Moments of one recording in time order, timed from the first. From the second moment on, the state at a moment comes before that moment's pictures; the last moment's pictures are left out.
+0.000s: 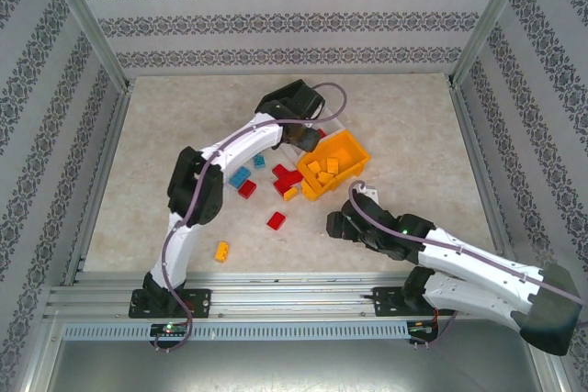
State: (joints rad) left arm -0.63 2.17 1.95 -0.82 -0.12 -0.11; right arm 0.91 0.92 0.58 -0.65 0.22 0.88
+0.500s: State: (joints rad) left arm -0.72 1.61 1.07 -0.73 -0.05 -0.25; right arm 0.84 0.91 0.60 -0.61 0.21 0.86
